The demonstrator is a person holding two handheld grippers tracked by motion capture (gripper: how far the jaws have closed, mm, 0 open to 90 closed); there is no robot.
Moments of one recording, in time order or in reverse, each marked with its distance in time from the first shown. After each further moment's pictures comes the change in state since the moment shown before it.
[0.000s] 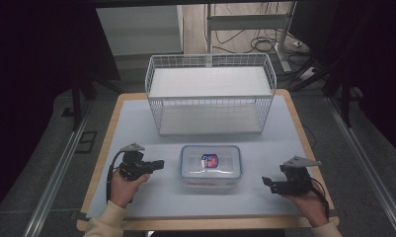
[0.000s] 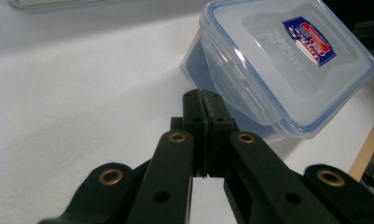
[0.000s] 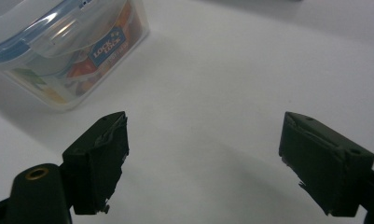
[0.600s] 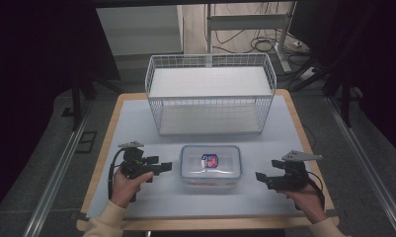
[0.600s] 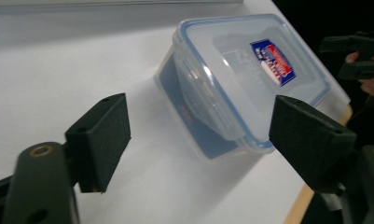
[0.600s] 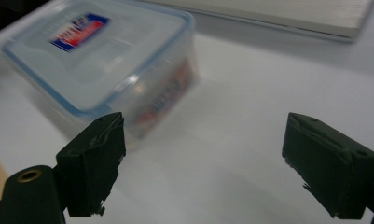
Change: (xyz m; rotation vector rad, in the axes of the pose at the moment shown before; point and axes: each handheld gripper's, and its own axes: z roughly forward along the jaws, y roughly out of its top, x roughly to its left) left arm -0.004 0.009 0.000 -0.024 -0.108 -0.094; right arm 0.008 0.022 -0.003 -0.083 0.165 0.035
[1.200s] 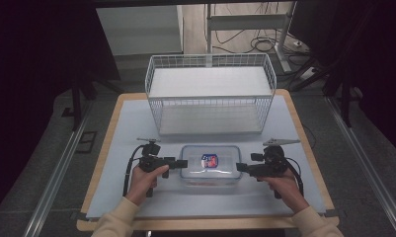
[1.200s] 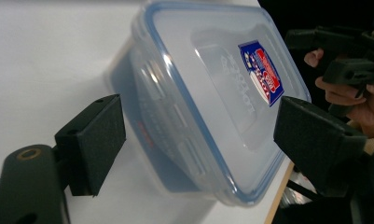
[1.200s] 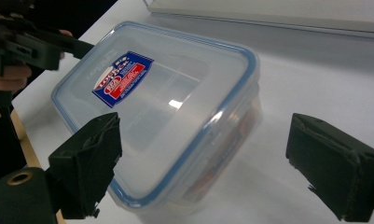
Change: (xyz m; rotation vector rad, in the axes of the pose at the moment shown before) left arm 0.002 0.012 0.050 0.093 -0.136 -0.110; right arm 0.014 0.037 0.046 0.039 0.170 0.124
